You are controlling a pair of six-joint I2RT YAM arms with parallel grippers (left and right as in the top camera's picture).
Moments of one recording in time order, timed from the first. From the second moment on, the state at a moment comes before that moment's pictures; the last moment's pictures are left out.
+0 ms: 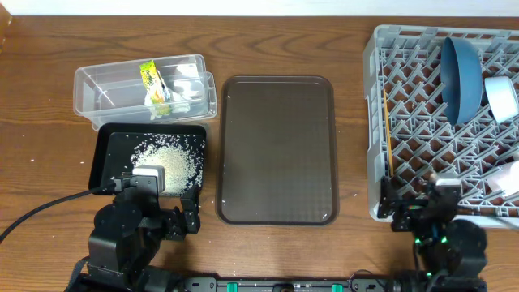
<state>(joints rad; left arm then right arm) -0.26 0.44 0.81 -0.97 0.00 -0.25 0.00 0.14 0.34 -0.53 -0.10 0.12</state>
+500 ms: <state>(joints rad) -0.26 0.44 0.81 -0.97 0.00 -0.25 0.00 0.01 0.04 -0.14 -0.10 0.12</state>
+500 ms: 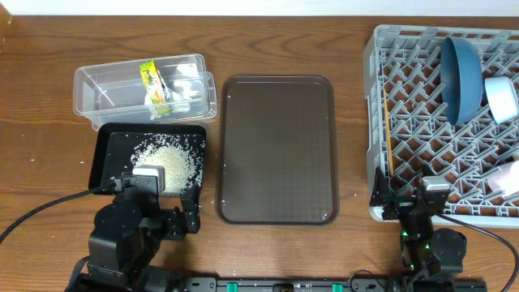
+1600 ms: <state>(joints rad) -0.26 0.44 0.81 -0.98 0.00 -0.25 0.00 0.01 0.04 -0.14 -0.10 0.12</state>
